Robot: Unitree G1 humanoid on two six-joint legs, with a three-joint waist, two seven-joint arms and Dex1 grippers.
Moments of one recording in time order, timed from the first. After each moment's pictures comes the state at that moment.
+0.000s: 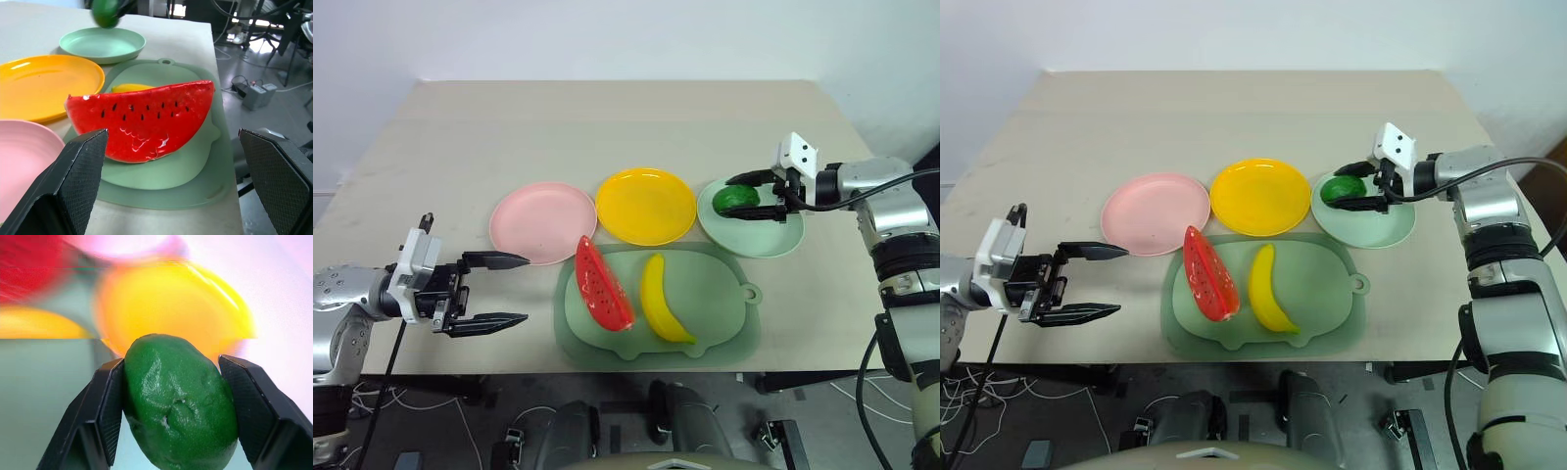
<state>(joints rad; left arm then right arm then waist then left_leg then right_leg) -0.11 0.87 0.28 -0.08 -0.67 0.23 -1.54 -0.96 -0.79 0.22 0.87 0.18 -0.08 1.30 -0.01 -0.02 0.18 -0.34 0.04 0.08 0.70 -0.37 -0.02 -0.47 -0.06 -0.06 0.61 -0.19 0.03</state>
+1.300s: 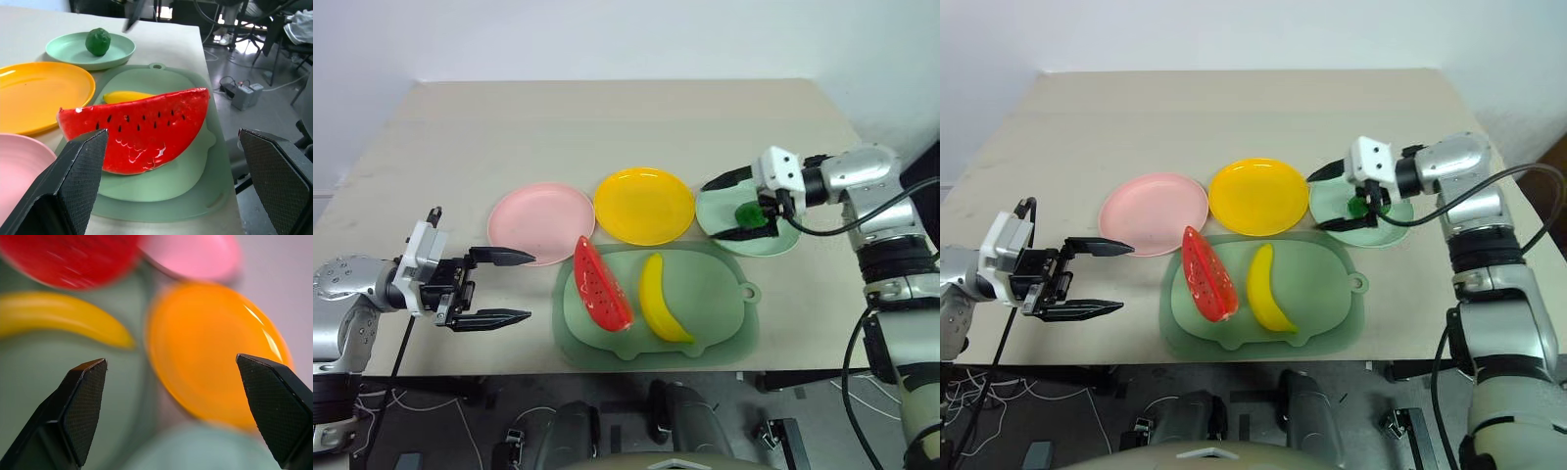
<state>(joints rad) -0.17 0.86 0.24 -0.05 -0.67 0.25 -1.57 -0.89 -0.72 0.18 0.45 0.18 -0.09 1.60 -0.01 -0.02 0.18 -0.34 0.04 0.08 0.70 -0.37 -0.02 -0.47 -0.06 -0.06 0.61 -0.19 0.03</state>
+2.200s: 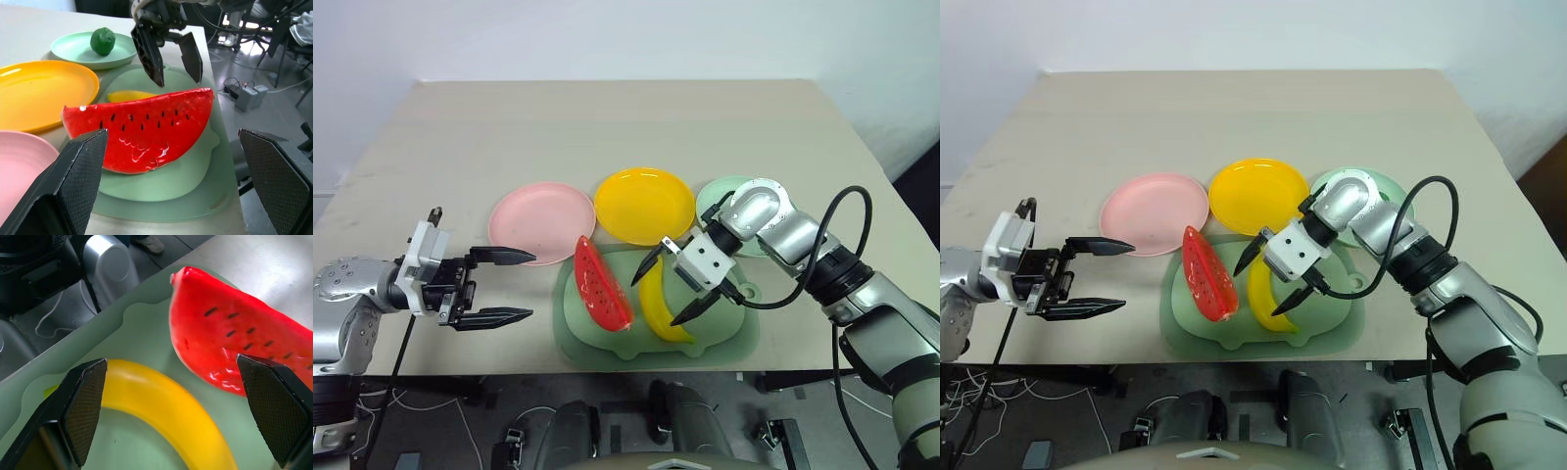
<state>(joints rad) -0.16 0.85 0.24 -0.06 -0.67 0.25 -1.54 -0.97 -0.67 0.71 0.28 0.29 -0.32 1.61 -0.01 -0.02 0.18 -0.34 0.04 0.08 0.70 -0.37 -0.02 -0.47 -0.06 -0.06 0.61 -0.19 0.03</state>
